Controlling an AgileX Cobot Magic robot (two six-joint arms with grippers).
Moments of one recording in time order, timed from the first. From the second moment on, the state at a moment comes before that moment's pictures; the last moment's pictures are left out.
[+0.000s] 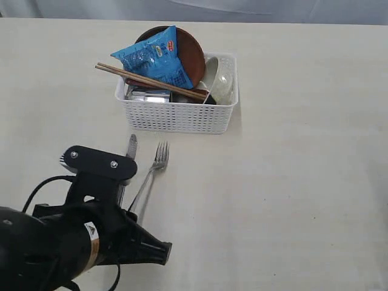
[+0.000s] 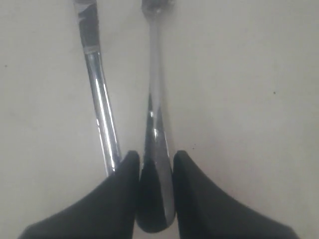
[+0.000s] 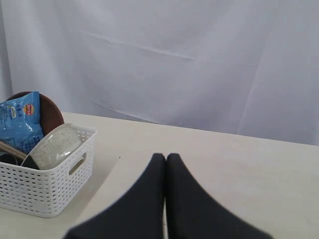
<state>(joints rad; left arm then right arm) -1.35 1.47 -0.52 0.89 0.58 -1.79 0.17 0.01 0.00 -0.04 0.11 -0.01</state>
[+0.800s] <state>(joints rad) -1.35 1.65 -0.58 0.91 0.57 -1.95 0.17 0.01 0.00 -0.04 0.11 -0.01</state>
